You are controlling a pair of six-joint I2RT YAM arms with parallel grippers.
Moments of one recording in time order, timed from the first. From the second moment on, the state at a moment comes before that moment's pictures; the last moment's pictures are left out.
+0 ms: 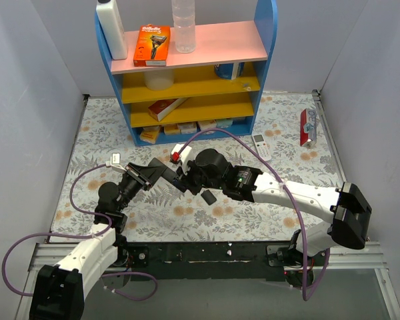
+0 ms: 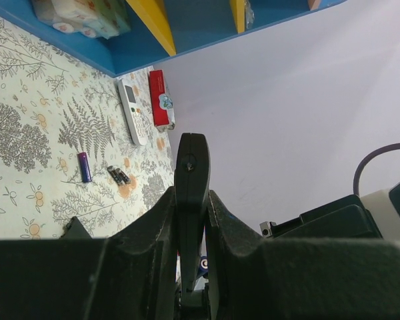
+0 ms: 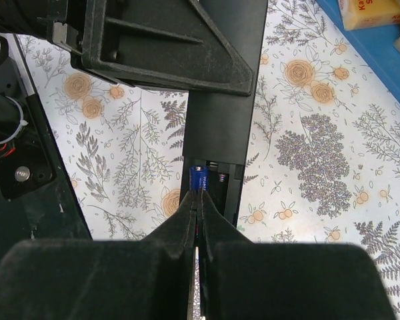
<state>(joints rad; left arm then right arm) -0.23 0.75 0.10 0.76 0.41 -1.32 1.14 1.45 1.12 -0.16 -0.06 0.02</state>
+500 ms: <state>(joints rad) -0.23 0.80 0.07 0.79 0.42 -1.33 1.15 1.45 1.15 -0.19 -0.03 0.02</state>
